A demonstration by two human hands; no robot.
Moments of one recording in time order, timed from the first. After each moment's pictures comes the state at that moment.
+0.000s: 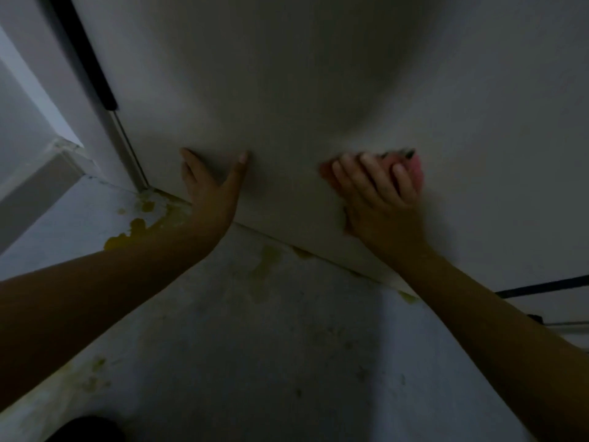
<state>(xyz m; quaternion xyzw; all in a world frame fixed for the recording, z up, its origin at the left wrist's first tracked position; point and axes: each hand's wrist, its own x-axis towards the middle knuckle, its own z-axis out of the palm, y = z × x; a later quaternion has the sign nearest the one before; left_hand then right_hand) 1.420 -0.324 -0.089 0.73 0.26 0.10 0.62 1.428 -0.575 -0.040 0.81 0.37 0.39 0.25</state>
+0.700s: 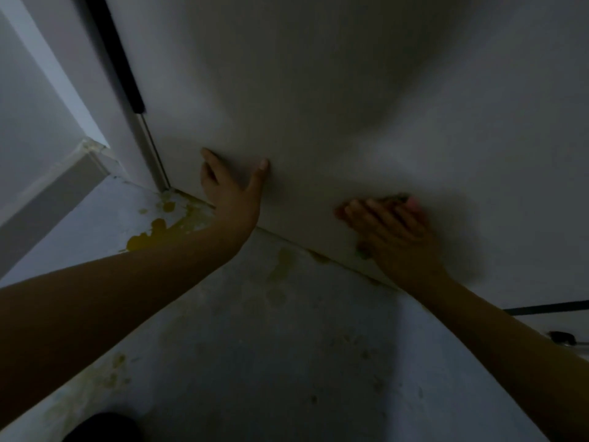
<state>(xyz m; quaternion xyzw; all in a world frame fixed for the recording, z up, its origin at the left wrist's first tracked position) 1.421 -0.325 -0.090 0.74 0.27 0.12 0.60 1.415 -0.591 -0.076 0.82 0.40 0.32 0.27</state>
